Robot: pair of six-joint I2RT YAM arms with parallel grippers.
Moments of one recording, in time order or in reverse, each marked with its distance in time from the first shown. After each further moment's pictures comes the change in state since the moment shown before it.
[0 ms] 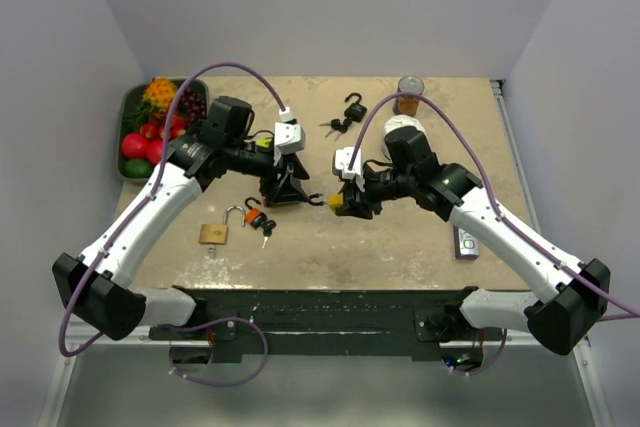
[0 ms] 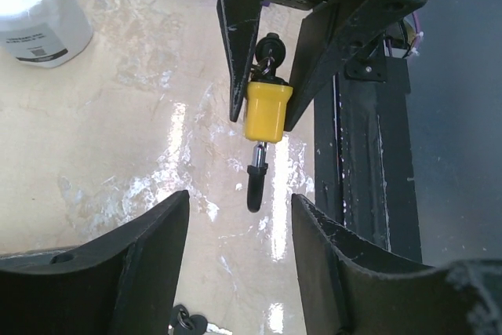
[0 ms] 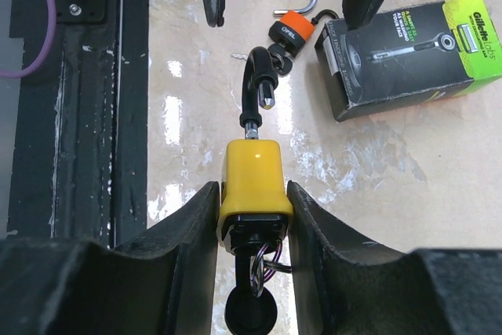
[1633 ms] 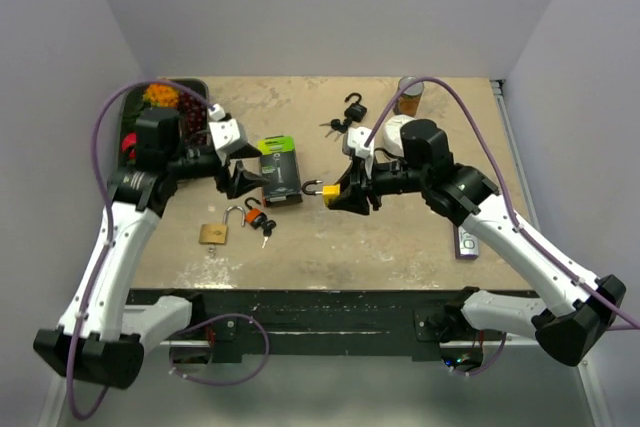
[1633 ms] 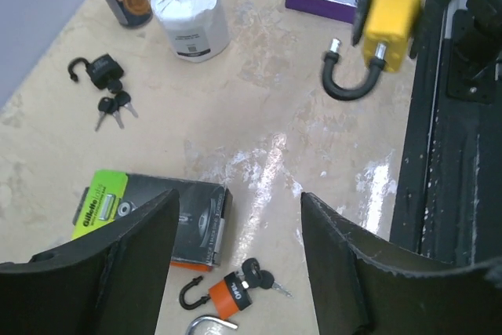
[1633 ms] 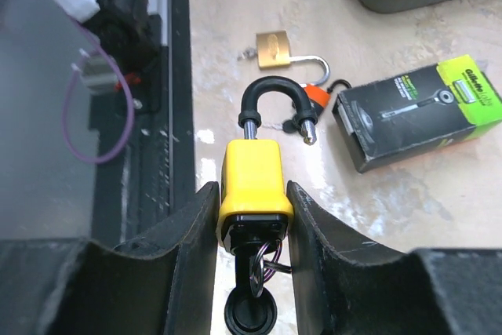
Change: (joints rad) left arm 0.319 -0.225 -0.109 0.074 0.019 0.007; right arm 0.021 -0.074 0.040 0.101 -0.047 0.266
